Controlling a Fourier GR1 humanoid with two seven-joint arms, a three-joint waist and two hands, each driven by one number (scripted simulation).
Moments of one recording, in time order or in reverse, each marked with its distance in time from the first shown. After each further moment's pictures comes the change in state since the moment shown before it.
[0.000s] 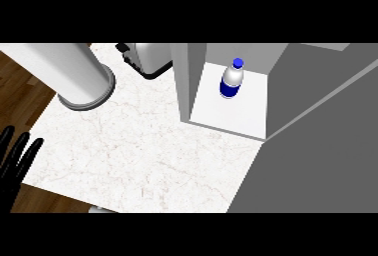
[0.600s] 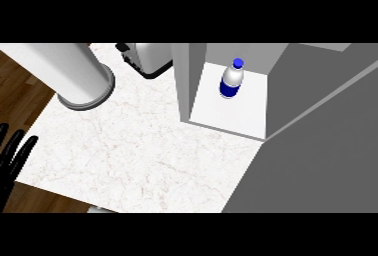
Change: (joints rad) left arm -0.007 0.021 0.025 0.020 0.015 -0.023 0.009; right arm -0.107 -0.026 -0.008 0.003 -0.010 0.046 0.043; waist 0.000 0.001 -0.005
